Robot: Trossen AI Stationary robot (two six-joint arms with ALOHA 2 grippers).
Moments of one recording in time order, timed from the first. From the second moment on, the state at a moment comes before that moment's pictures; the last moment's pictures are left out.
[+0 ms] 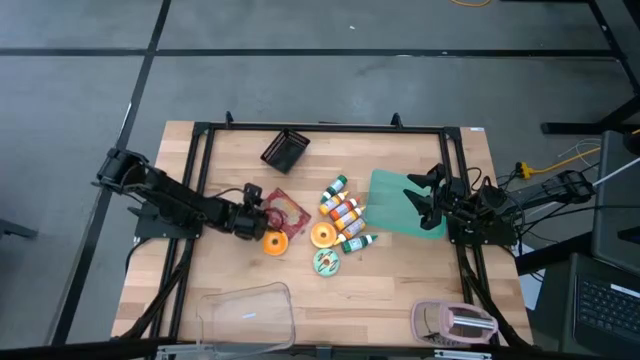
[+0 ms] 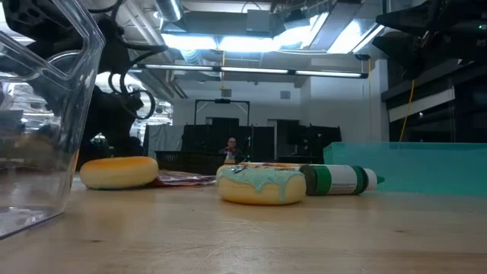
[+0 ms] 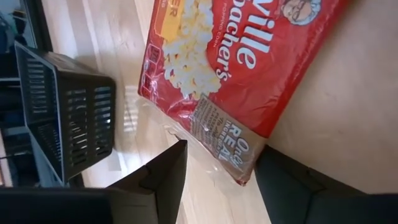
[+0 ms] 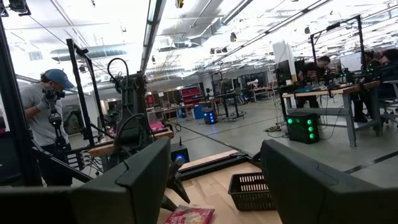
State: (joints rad) left arm -0.21 1.41 0.45 -0.30 -0.67 0.24; right arm 0.26 0.40 0.02 0.72 0.53 0.04
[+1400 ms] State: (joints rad) left arm -0.18 1.41 0.53 -0.37 -0.71 0.16; right arm 0.26 0.40 0.02 0.73 0.53 0.01
